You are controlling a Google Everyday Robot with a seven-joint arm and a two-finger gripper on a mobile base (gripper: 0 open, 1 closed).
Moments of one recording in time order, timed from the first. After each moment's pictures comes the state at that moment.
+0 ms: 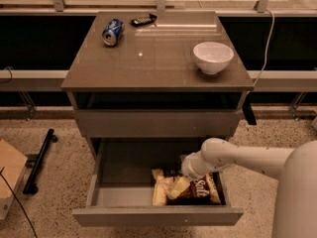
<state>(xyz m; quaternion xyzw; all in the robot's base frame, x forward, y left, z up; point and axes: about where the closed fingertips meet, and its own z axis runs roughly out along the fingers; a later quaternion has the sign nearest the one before) 0.562 -0.090 0.422 -0.54 0.79 0.17 0.22</state>
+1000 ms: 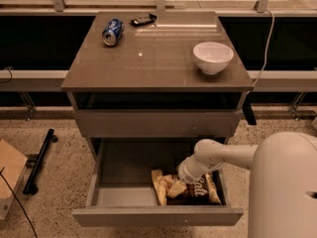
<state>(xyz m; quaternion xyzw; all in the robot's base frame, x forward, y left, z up) 0.555 -0.083 0.372 -0.56 0.79 0.20 0.15</state>
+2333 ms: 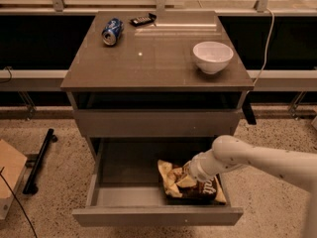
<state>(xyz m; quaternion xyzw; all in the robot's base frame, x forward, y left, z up) 0.539 -0.106 0.452 -0.55 0.79 0.19 0.21</state>
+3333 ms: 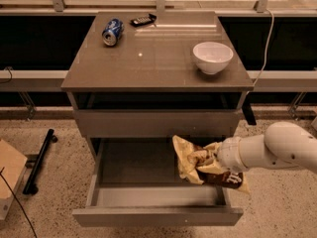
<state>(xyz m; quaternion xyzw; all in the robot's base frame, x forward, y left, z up) 0.505 -0.148 0.638 -0.57 0.72 0.17 0.35</state>
